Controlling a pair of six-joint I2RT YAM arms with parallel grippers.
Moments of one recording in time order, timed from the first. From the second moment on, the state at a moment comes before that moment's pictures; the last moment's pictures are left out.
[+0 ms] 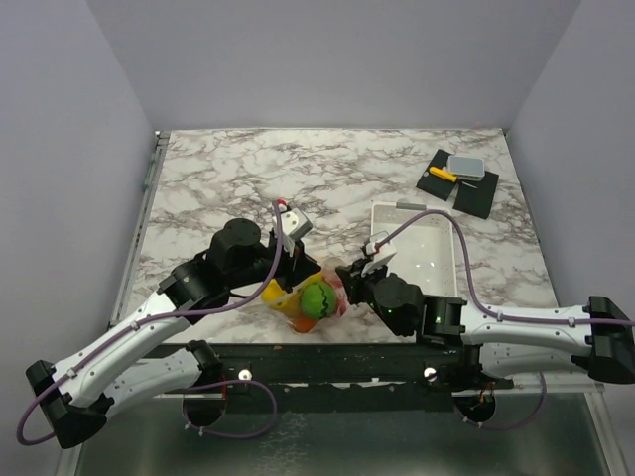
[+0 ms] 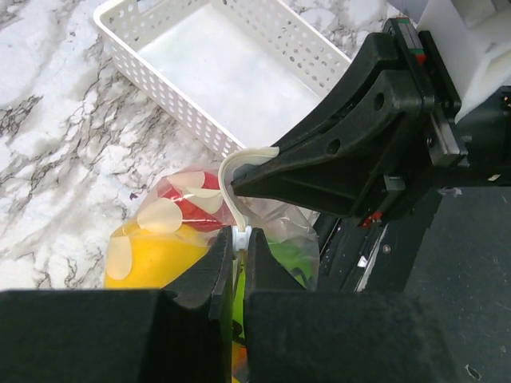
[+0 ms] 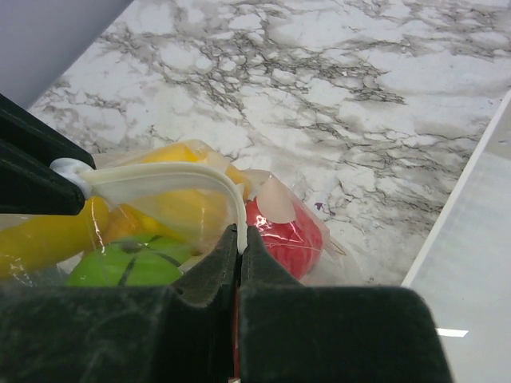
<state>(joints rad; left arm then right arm) -0.85 0.87 0.90 -0.40 0.26 -0.18 1.30 1.08 0.64 0.15 0.72 0.37</state>
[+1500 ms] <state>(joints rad) -0.85 0.65 0.92 -0.46 0.29 -0.17 1.31 0.83 0.77 -0.08 0.90 0.37</state>
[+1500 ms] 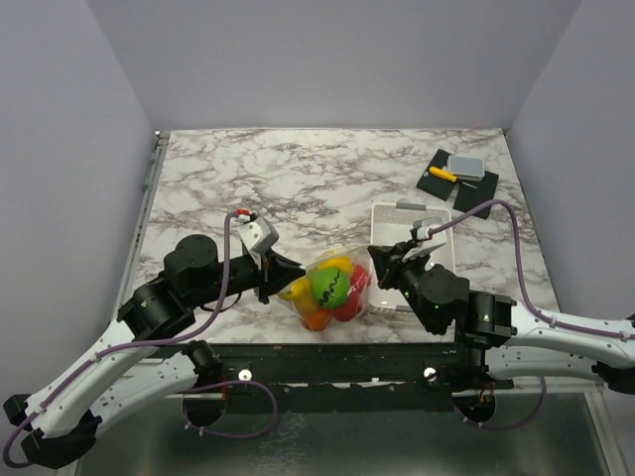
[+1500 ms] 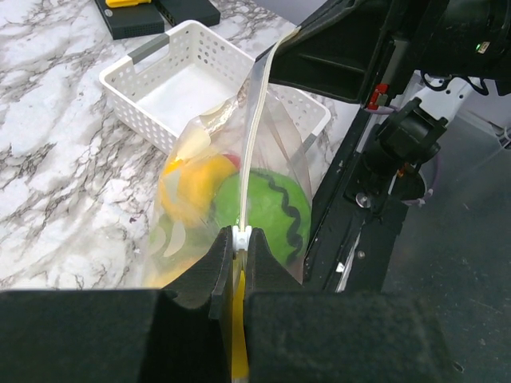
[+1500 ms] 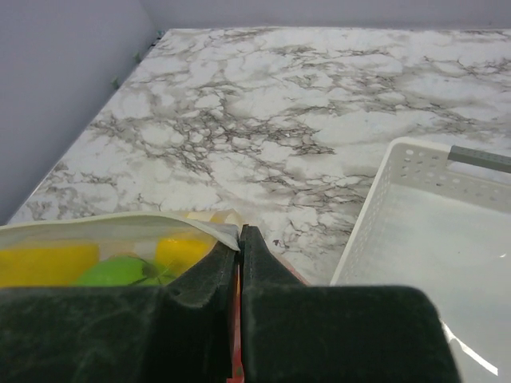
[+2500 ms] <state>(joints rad) -0.85 0.81 0.96 -0.59 0.41 -0.15 1.30 1.08 1.23 -0.58 0.22 -0.07</state>
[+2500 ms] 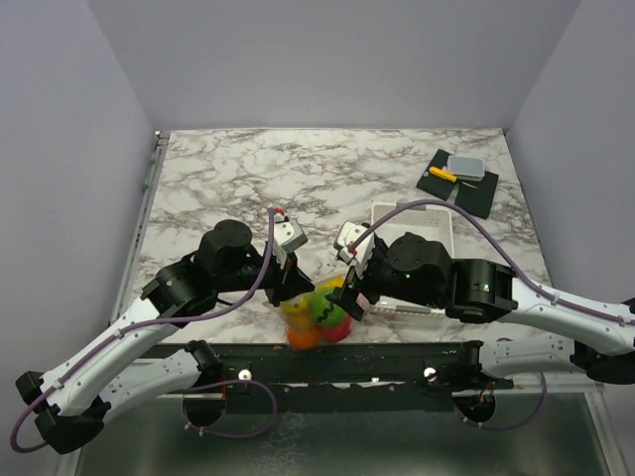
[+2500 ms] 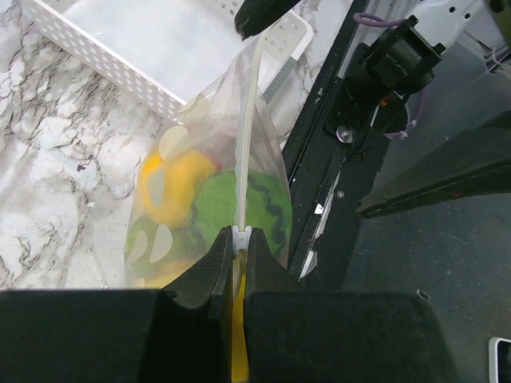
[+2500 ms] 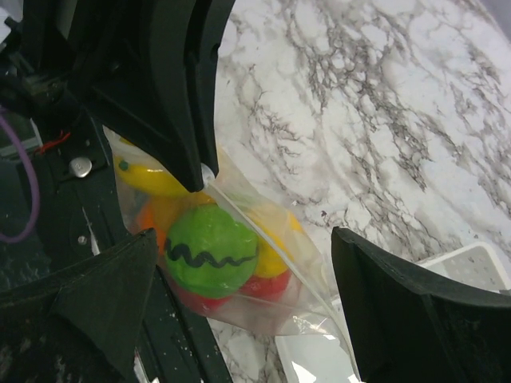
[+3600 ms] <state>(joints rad) -0.85 0.78 0.99 -0.62 0.59 -0.14 1.30 1.18 1.21 -0.59 -0.01 -0.11</state>
